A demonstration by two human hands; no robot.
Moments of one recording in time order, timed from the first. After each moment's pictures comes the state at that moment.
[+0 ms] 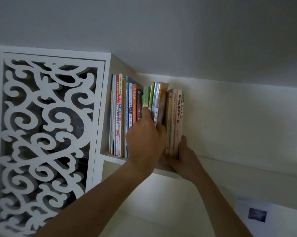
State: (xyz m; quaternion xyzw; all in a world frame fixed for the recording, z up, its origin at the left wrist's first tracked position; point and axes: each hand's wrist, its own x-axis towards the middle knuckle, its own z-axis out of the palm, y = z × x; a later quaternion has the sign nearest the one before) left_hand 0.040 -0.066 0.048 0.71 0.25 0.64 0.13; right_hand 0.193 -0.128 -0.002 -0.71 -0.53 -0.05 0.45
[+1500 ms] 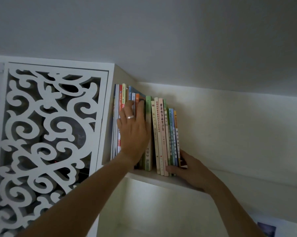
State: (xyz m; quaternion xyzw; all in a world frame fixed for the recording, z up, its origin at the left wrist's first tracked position) left_hand 0.071 0.035 0.058 0.66 0.24 0.70 -0.08; right_hand 0.199 -0.138 0.018 -0.73 -0.56 0.04 0.39
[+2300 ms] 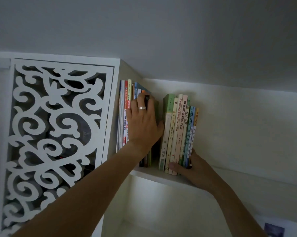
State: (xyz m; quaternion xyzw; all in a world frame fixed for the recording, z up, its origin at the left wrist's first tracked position) left_hand 0.074 0.032 0.075 0.70 0.29 0.63 -0.16; right_hand 0.196 -0.133 0.011 -0.70 -0.57 0.03 0.44
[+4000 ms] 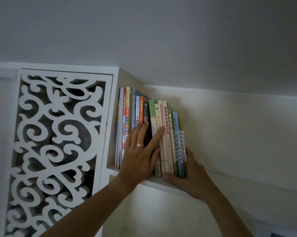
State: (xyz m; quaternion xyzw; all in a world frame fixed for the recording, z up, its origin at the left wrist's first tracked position) left_hand 0.061 0.040 -0.004 0.77 0.13 0.61 -0.16; right_hand 0.195 -0.125 0.006 -0.74 -0.56 -0.06 0.38
